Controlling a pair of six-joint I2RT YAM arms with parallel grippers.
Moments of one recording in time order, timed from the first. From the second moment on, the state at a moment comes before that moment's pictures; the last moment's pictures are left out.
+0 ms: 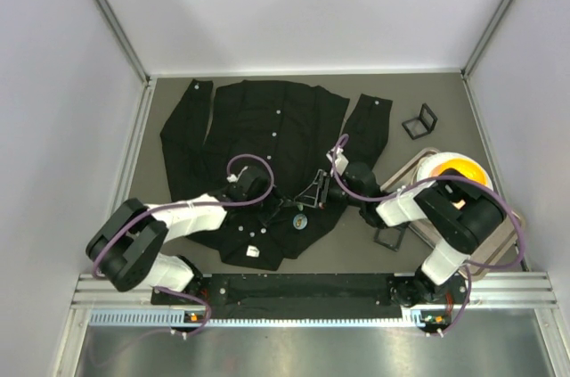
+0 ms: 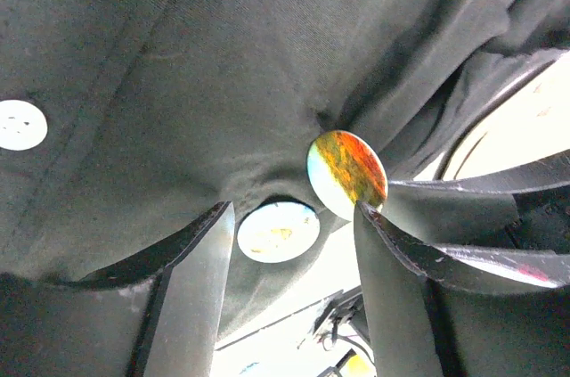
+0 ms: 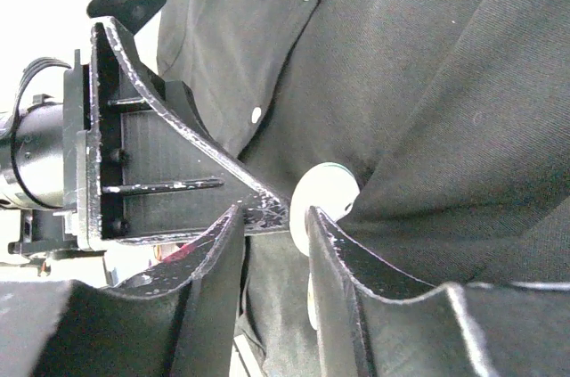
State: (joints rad) left arm -0.70 1.42 0.56 0.00 0.10 -1.44; right arm 0.70 1.66 0.48 0.78 -0.43 0.89
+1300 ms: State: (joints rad) left arm -0.69 1.33 0.56 0.06 0.02 -1.45; right arm 0.72 1.69 0.39 0.90 -0.54 0.96
